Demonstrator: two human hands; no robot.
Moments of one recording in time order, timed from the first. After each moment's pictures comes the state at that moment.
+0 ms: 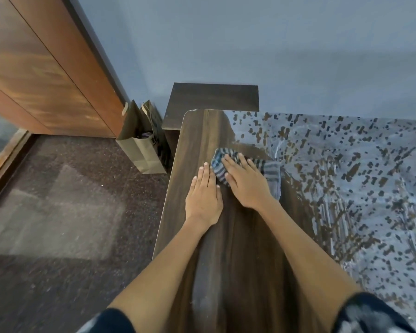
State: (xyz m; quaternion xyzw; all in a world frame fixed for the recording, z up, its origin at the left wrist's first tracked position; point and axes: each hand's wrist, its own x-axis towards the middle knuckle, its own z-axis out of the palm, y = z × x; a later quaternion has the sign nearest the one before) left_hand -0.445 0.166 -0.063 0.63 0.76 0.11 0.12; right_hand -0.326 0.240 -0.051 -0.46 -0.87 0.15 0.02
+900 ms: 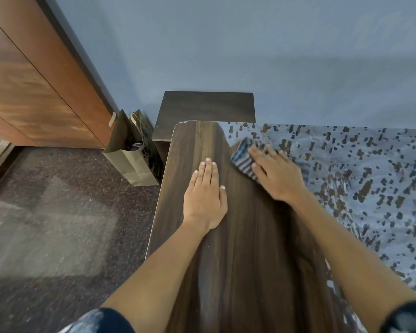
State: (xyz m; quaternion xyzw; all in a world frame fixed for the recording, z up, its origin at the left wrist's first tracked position) left_hand -0.449 0.227 -0.069 0.67 0.74 0.09 0.07; right_hand -0.279 0.327 -0.055 -0.51 -0.86 0.08 0.00
